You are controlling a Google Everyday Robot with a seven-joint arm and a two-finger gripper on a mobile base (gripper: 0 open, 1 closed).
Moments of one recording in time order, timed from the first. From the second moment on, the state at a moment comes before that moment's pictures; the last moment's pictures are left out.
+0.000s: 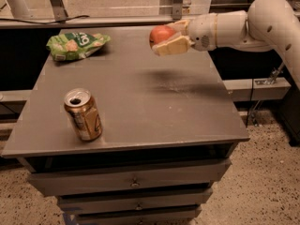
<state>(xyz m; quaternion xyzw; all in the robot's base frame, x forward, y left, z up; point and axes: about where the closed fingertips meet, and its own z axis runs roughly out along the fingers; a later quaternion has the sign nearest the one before) 0.679 -0.056 0.942 -0.49 0.63 0.30 0.52</state>
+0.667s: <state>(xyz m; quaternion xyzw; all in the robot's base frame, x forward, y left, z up) 0.679 -0.045 0.935 -0.51 0.62 0.31 0.50</state>
